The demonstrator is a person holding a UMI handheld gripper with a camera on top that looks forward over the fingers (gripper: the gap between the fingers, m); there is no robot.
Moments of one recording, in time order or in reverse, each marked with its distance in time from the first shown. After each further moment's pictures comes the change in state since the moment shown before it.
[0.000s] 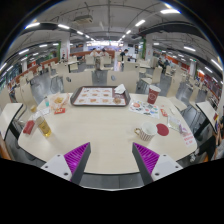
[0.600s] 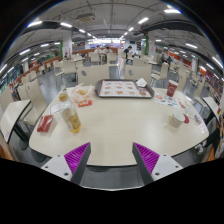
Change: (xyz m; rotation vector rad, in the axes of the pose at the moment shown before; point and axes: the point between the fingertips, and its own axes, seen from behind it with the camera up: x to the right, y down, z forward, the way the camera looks) arm -0.190 0.046 0.011 -0.028 -0.032 0.025
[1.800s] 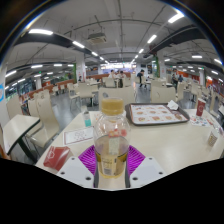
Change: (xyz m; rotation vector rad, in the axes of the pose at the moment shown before) arm -0.158 -0.097 0.135 0.305 -0.155 -0.001
